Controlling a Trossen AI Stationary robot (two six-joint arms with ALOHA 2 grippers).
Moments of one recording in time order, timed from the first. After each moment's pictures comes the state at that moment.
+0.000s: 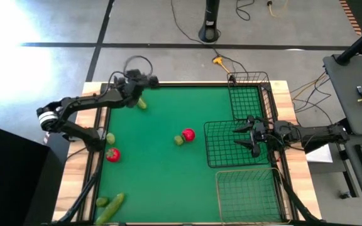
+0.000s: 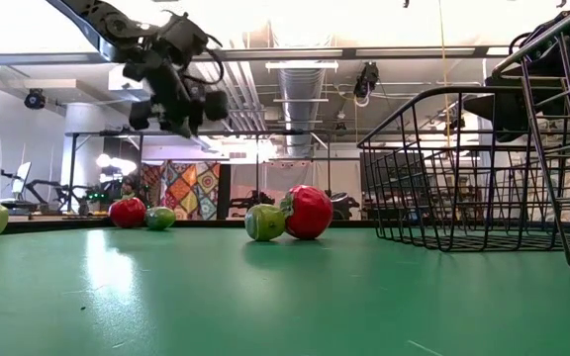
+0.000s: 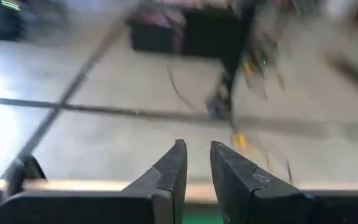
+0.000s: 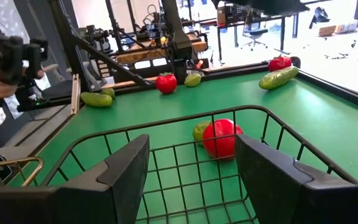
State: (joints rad) left arm 0.54 1.38 0.85 -0.03 -0.81 -0.56; right arm 0.05 0.09 0.02 0.00 0.03 0.16
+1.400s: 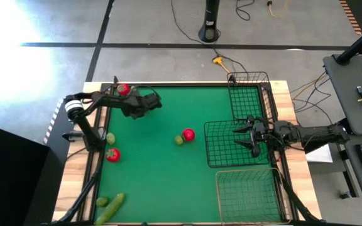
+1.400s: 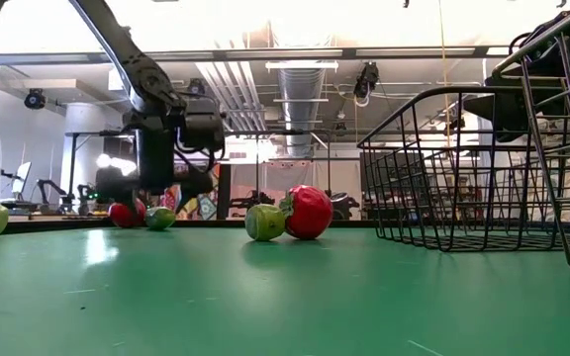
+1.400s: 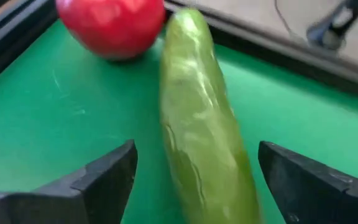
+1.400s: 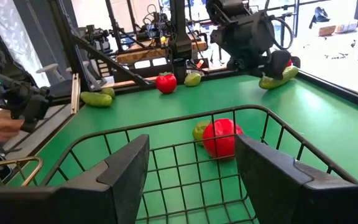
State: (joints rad) left arm 0.50 1.74 0.84 -0.46 -0.80 -1.47; right arm 0.05 0.09 0.02 0.00 0.03 0.16
